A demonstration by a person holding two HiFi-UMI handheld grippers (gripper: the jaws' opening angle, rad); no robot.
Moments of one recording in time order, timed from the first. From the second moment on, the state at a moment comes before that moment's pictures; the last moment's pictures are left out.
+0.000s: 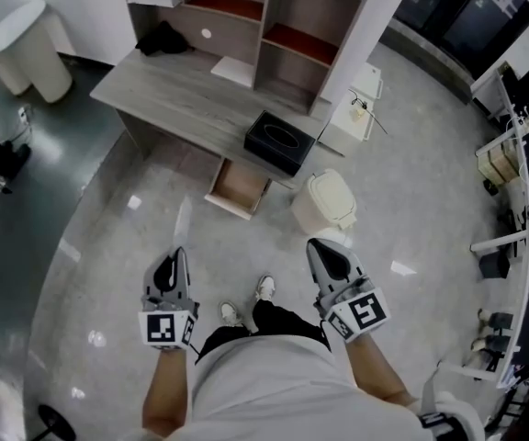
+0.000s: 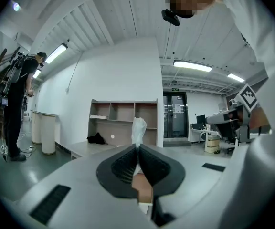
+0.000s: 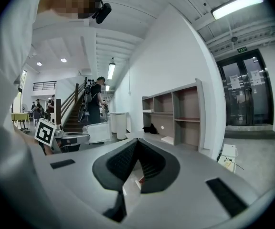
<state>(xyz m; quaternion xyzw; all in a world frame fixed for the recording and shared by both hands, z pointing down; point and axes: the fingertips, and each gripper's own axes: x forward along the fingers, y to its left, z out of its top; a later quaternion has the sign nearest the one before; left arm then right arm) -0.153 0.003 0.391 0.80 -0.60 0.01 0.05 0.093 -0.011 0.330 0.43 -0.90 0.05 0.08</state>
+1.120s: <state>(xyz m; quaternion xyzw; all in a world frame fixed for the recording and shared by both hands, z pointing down) -0.087 -0.162 0.690 0.80 -0.49 0.33 0.06 0.093 -0.136 0.488 0.36 -0.91 0.12 0.15</state>
